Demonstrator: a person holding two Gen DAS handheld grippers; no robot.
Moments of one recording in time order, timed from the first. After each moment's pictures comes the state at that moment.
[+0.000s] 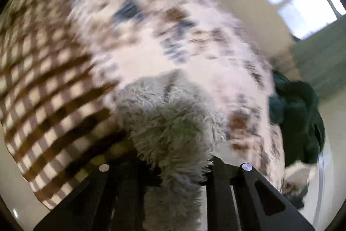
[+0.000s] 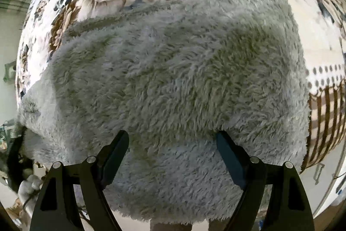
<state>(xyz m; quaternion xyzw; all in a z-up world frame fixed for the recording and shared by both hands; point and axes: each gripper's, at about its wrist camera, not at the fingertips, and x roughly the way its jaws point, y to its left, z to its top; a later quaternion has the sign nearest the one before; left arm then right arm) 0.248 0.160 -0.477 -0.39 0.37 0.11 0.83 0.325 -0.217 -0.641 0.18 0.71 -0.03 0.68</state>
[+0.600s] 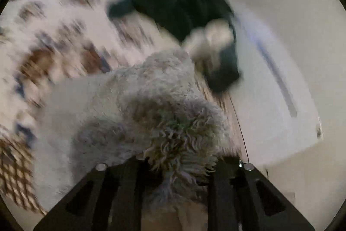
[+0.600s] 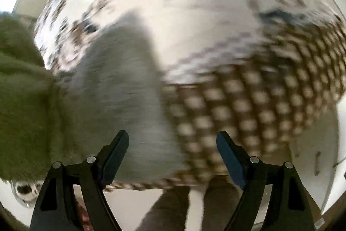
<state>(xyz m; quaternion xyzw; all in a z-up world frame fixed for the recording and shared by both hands) 0.241 -0.253 -0.338 -0.18 0.52 -0.27 0.79 0.206 -0.450 -0.594 0.29 0.64 -0.09 0.71</state>
